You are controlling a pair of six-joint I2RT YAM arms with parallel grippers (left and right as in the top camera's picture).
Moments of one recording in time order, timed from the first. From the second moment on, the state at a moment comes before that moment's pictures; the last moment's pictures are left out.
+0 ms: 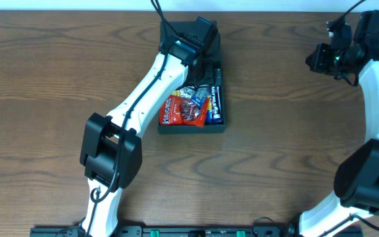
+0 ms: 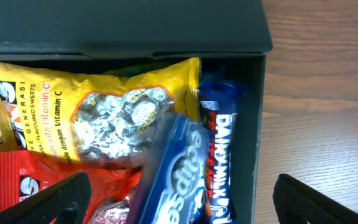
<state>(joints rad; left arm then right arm) -0.54 2.13 1.95 -1.04 0.10 -0.56 -0.25 1.86 1.66 -0.88 -0.38 -0.01</state>
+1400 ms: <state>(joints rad) -0.52 2.12 1.81 -1.02 0.21 -0.14 -0.19 1.86 1.66 -0.82 -0.37 -0.03</state>
